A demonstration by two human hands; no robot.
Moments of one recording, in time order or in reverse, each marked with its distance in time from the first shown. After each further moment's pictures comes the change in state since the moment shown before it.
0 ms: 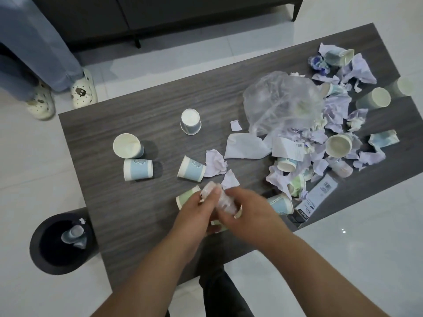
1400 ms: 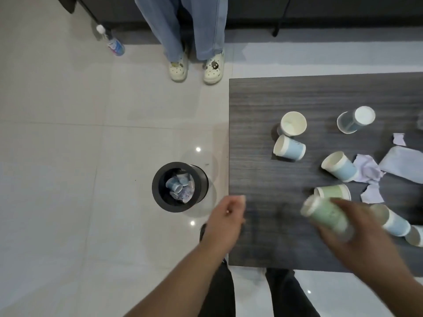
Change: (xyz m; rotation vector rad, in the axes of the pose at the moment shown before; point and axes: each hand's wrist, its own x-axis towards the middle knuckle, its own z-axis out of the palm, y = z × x) left_hand -0.086 -0.073 -0.268 0.143 0.376 0.168; right_hand -0.042 -0.090 0.122 -0.209 0.196 -0.256
